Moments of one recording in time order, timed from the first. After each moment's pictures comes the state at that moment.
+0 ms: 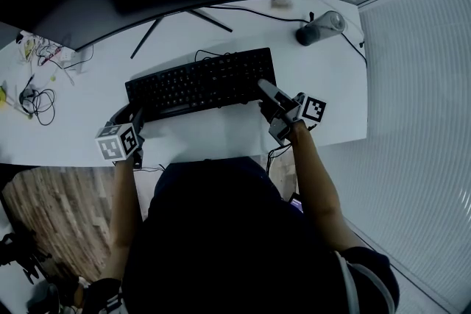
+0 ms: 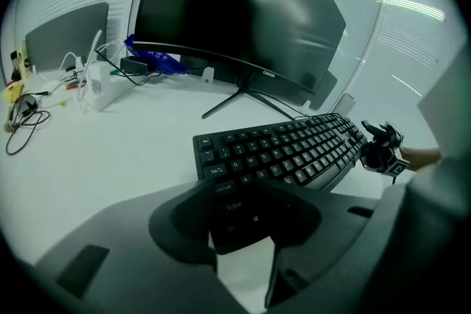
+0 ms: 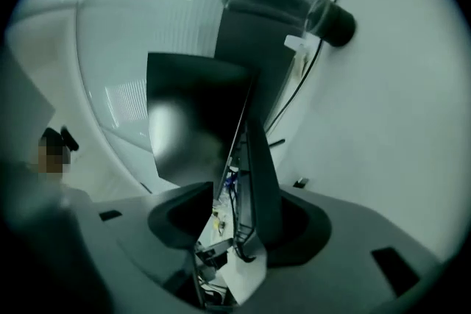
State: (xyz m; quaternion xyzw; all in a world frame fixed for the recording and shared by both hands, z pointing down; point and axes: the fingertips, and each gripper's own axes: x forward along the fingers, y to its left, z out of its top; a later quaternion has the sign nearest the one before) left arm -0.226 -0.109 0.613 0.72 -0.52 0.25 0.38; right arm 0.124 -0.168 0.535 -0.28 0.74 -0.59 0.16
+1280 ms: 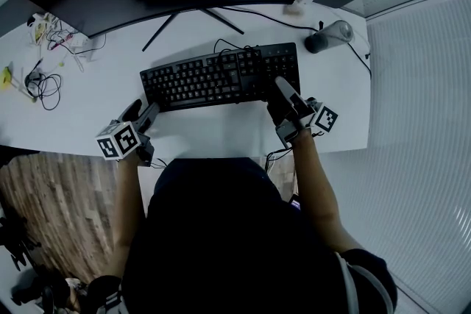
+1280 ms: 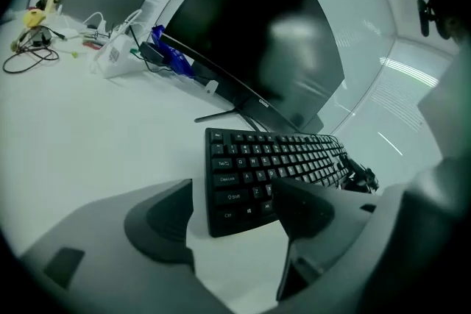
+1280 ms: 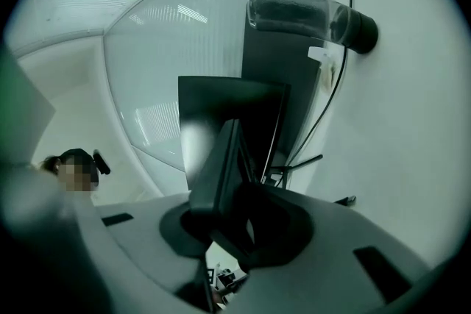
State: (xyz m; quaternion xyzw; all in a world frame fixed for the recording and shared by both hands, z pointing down) left arm -0.211 -0.102 0.594 0.73 -0.51 0.08 0.45; right arm 0.131 -0.176 0.486 -0.25 0.75 -0.55 0.27
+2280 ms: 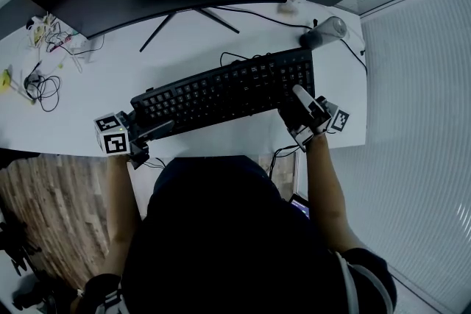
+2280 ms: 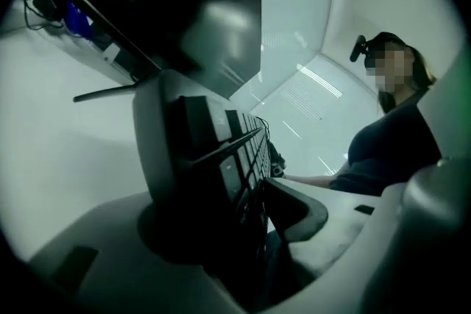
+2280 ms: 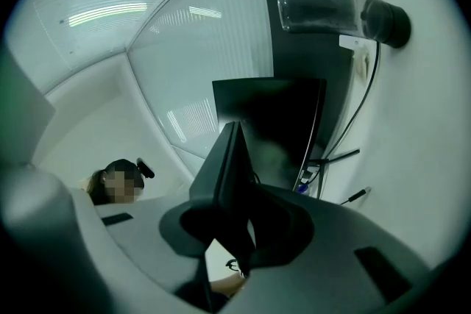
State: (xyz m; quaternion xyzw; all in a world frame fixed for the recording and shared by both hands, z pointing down) left arm -0.120 -0.069 0.519 0.89 -0.17 0.01 0.43; right arm 0.162 -0.146 0.433 -0.11 0.78 -0.52 0.31
